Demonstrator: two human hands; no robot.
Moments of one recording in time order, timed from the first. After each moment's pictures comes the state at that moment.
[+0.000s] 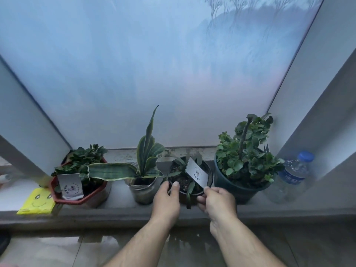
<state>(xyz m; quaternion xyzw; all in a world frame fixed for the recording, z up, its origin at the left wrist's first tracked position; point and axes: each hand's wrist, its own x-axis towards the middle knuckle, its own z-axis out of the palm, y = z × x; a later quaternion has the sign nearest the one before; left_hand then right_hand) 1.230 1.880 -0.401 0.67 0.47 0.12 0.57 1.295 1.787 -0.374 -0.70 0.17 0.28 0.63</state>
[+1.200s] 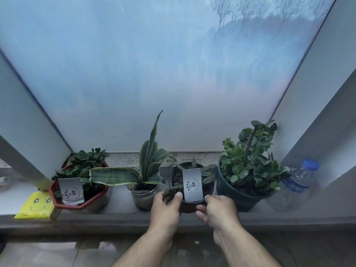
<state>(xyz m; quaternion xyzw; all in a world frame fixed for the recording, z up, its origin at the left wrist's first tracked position) 1.224 1.883 -0.419 0.49 0.45 0.20 0.72 1.305 1.791 -0.398 -0.71 0.14 0.29 0.63</state>
